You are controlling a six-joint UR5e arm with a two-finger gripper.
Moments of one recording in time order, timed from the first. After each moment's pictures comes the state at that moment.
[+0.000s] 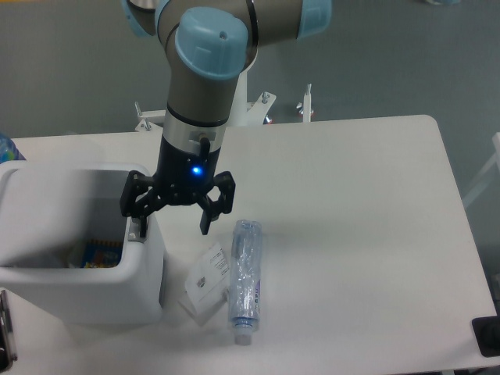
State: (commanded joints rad) arm 2.28 -1.79 -1.50 -1.08 1.22 -0.01
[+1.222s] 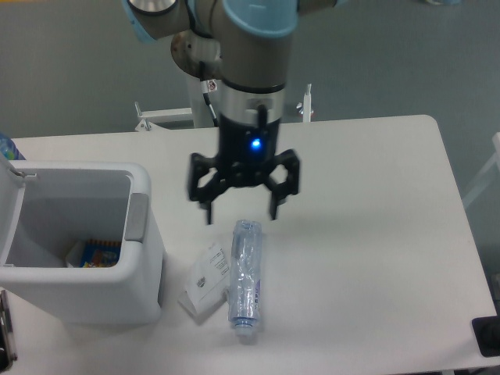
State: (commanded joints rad) arm 2.46 -1.74 -1.44 -1.23 1.47 0.44
